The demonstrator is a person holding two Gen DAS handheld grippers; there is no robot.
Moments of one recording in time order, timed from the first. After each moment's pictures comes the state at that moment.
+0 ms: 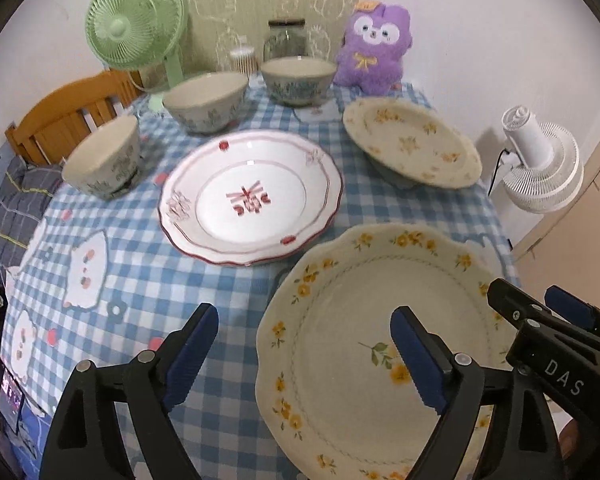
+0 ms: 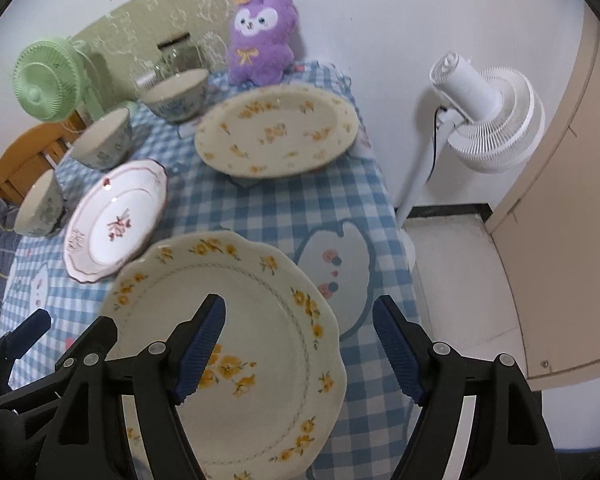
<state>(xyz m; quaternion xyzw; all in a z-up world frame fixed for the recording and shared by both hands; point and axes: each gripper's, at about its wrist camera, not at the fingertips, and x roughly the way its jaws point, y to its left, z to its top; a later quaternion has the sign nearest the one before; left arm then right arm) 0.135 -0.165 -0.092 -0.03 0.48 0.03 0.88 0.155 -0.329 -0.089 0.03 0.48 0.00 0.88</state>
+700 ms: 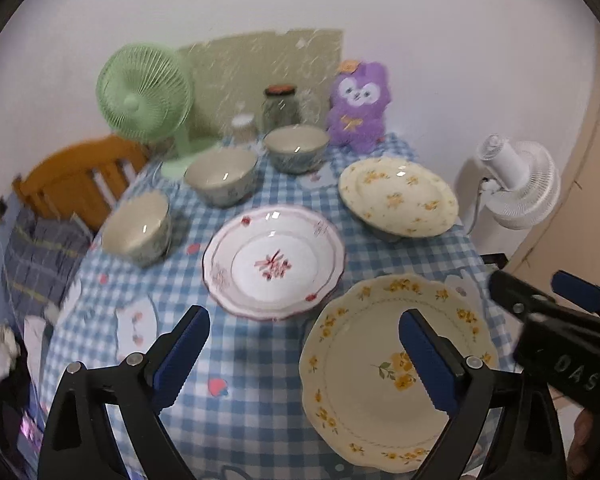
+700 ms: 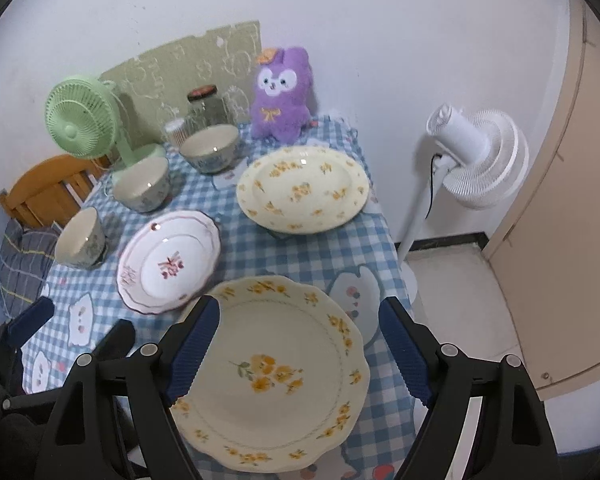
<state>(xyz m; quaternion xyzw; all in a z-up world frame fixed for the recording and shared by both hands) 0.112 -0.151 -0.021 0.03 0.41 -0.01 0.91 0.125 -0.292 -0.011 0.03 0.42 -0.01 0.91</state>
